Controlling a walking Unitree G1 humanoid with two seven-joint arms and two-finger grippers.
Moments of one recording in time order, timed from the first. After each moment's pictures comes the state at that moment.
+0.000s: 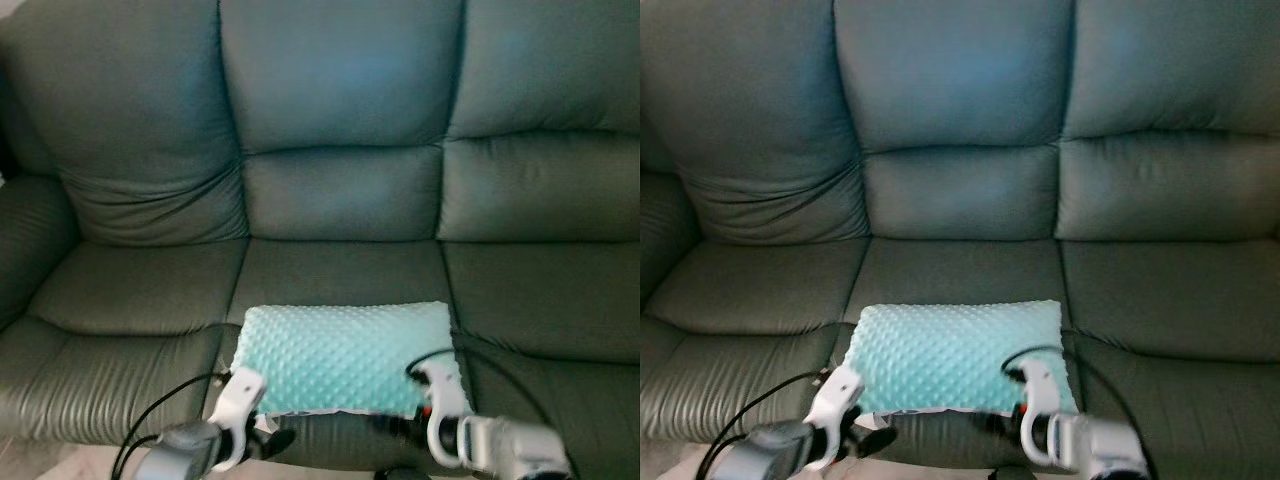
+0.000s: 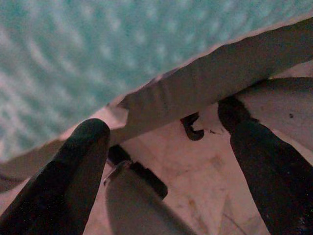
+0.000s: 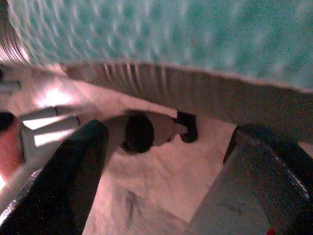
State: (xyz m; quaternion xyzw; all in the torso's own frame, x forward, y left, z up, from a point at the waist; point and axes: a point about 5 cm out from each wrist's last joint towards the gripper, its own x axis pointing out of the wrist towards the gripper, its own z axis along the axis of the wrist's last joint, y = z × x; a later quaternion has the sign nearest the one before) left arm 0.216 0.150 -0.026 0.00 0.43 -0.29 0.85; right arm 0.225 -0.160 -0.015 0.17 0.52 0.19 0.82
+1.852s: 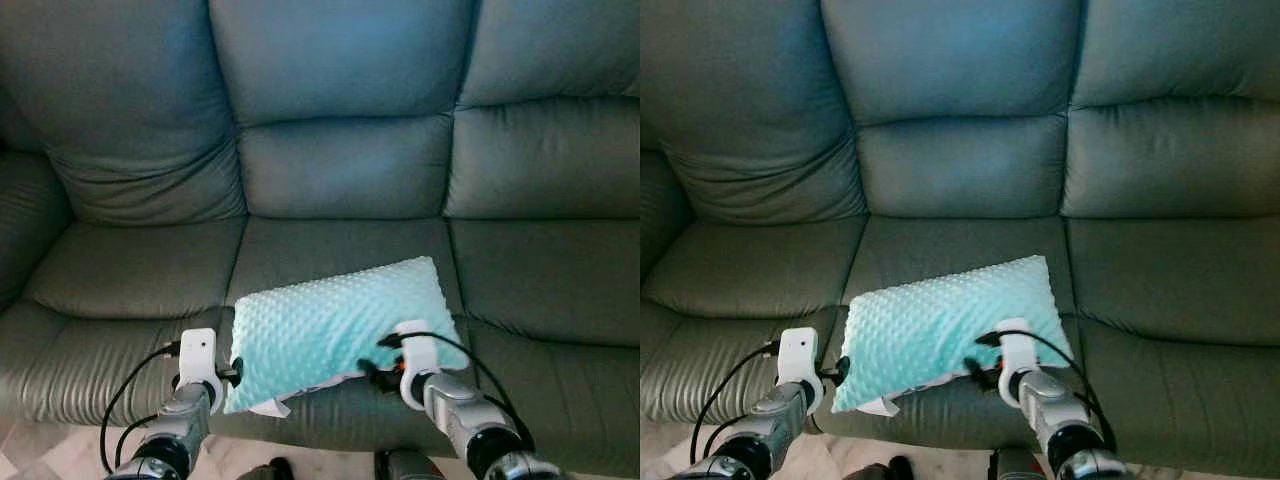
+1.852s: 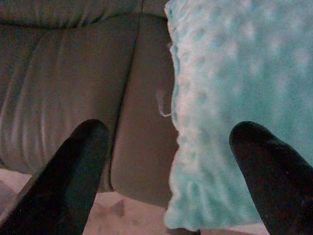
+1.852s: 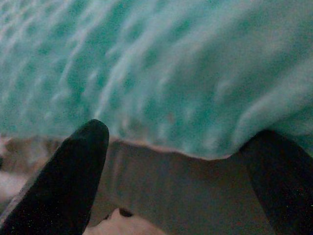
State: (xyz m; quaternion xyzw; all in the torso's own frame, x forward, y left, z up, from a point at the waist) left arm 0.275 0.183 -0.025 -0.03 0.34 0.03 0.94; right arm 0.285 -0.130 -0.011 0.01 0.34 0.21 0.92
